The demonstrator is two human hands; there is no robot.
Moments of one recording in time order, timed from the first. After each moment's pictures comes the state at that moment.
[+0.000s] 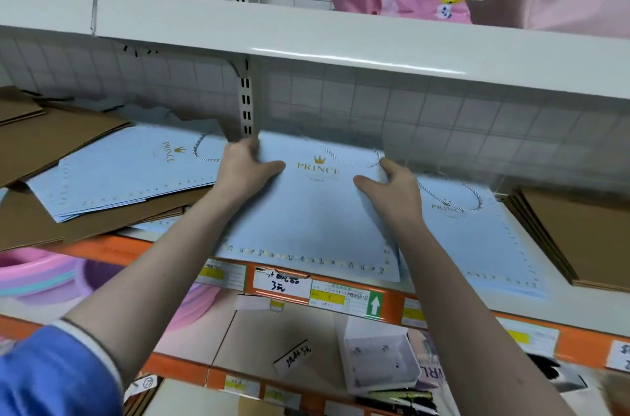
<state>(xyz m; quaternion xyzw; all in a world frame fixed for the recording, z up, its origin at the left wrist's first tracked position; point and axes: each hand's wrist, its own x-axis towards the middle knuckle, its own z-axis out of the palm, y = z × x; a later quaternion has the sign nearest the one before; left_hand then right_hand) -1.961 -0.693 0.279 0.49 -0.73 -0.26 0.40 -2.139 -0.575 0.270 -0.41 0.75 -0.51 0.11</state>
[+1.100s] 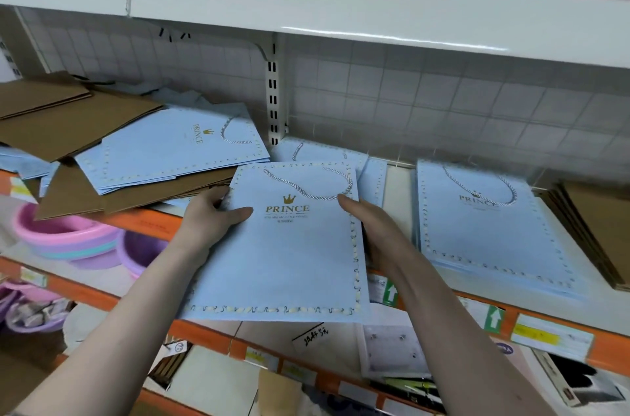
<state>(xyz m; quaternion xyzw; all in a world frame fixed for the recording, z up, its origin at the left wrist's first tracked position) -1.881 -0.651 0.215 0.53 -0.58 -0.47 0.42 -2.107 -0.570 0.218 -0.39 0.53 -0.53 0.54</state>
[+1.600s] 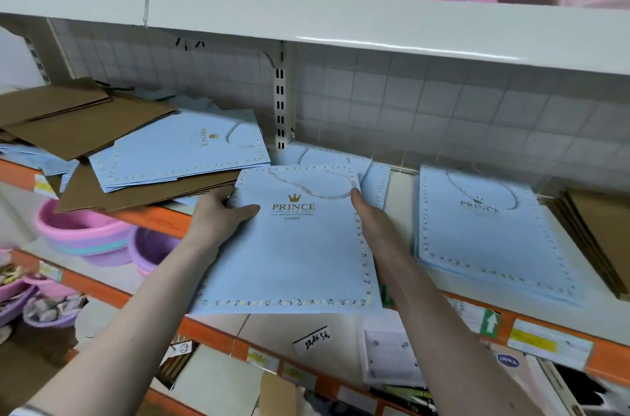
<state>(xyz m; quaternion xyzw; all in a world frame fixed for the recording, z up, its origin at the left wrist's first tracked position) -1.893 -0.629 0.226 0.54 -0.57 -0.43 0.44 -2.099 -0.554 0.232 -0.37 0.60 -0.52 0.49</state>
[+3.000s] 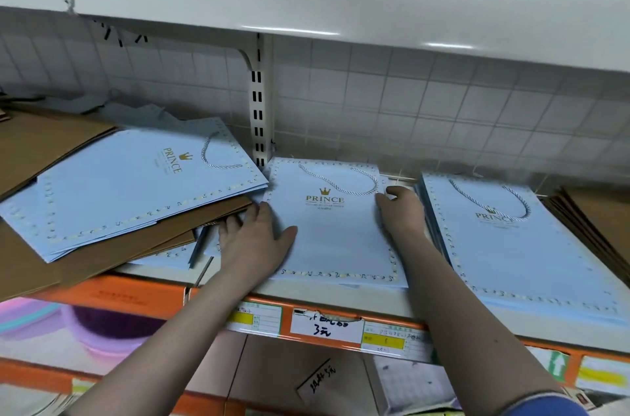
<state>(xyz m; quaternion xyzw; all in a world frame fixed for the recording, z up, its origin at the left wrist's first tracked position) -1.940 -0.717 0.194 0.56 -0.82 -0.10 0.11 -2.148 -0.665 0.212 -0.32 0.83 -0.44 0.10</state>
